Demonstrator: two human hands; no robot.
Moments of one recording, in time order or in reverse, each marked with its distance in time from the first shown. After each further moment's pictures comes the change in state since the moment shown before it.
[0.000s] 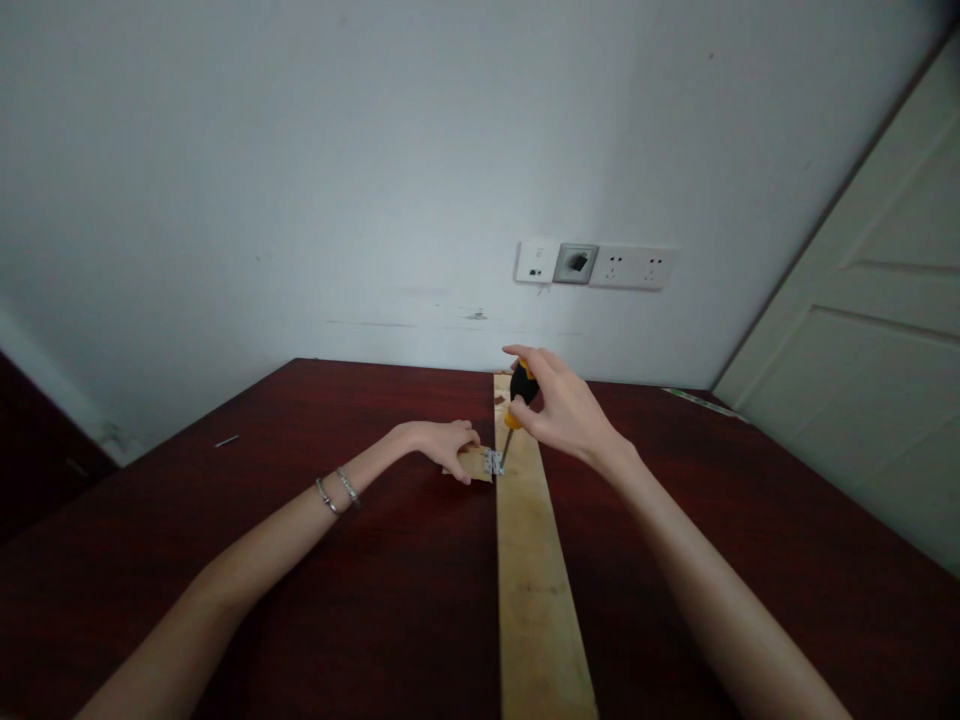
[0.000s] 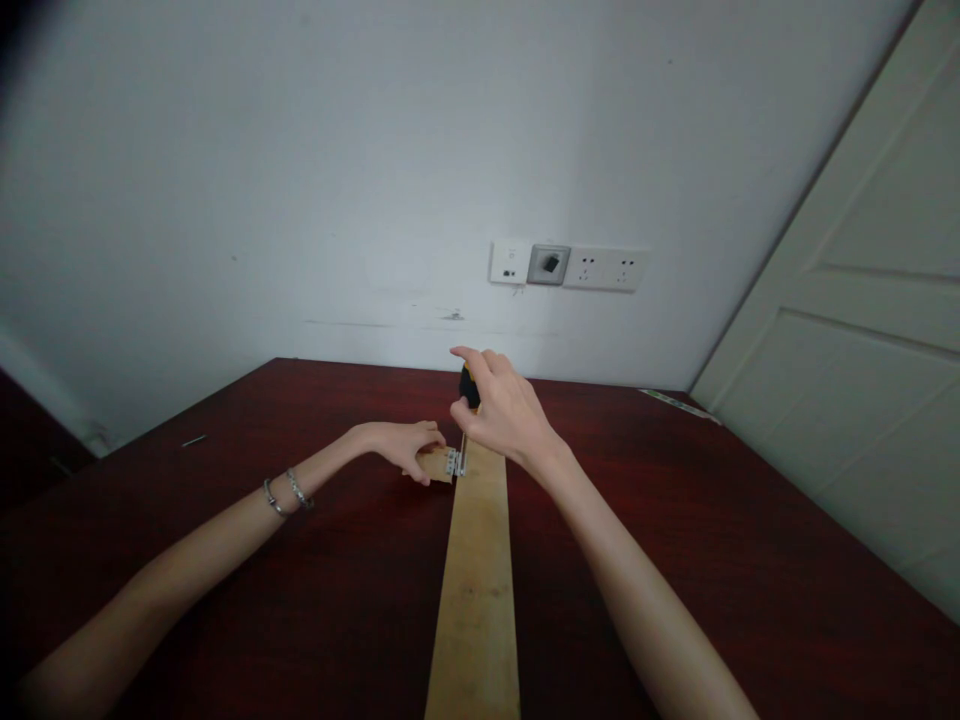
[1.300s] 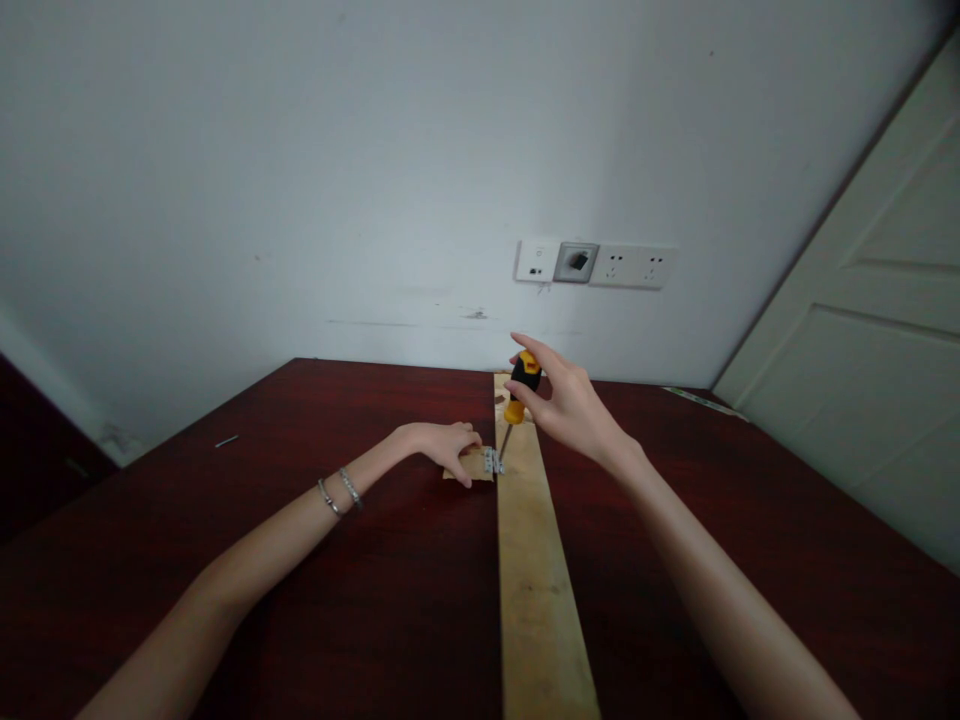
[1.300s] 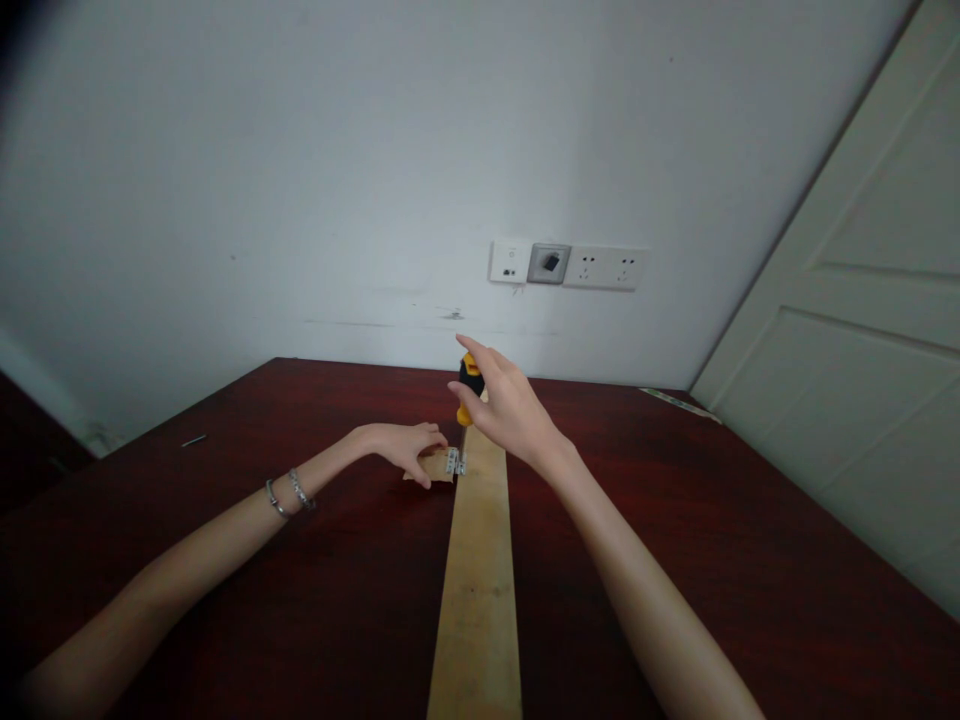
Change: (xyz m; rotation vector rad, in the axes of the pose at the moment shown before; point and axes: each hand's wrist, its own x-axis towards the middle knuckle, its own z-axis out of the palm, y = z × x) left_hand 0.004 -0.001 0.004 0.014 -0.012 0.011; right_hand 0.000 0.007 0.000 0.225 0.066 -0.035
